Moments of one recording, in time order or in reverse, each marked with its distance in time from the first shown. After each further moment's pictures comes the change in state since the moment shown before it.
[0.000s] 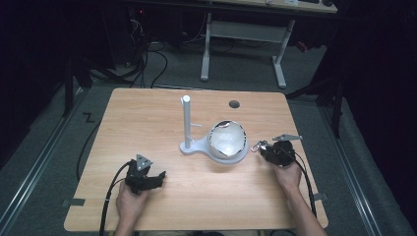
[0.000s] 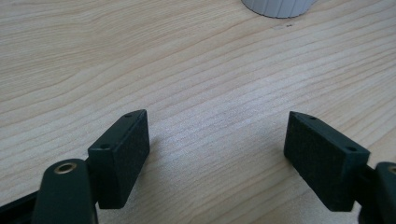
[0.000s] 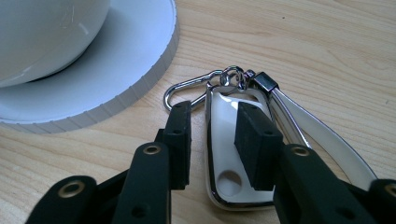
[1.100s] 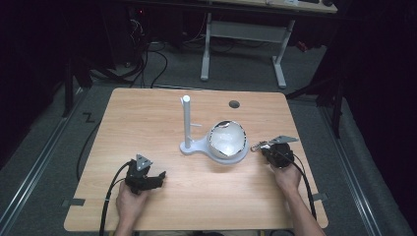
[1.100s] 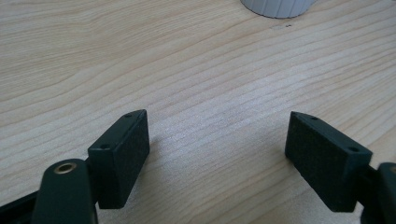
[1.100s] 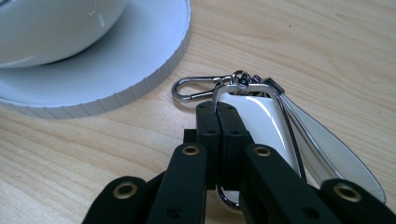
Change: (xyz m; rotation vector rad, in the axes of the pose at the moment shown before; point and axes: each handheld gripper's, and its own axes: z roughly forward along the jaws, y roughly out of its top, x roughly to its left) left arm 0.000 0.000 0.000 -0.003 -0.003 -0.002; right arm 0.013 0.001 -0.009 -0.002 -0.044 -0.092
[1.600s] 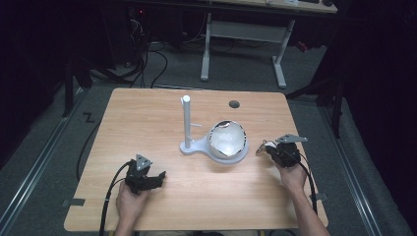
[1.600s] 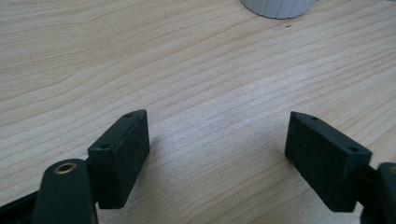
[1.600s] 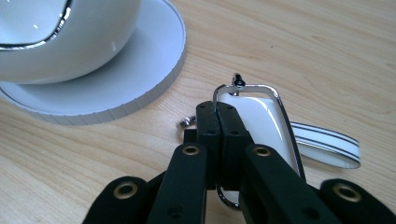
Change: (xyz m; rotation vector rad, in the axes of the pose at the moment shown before) left arm 0.000 0.000 0.000 -0.001 -0.002 -0.002; right arm -0.006 0.003 -0.023 -0.056 0.005 0.006
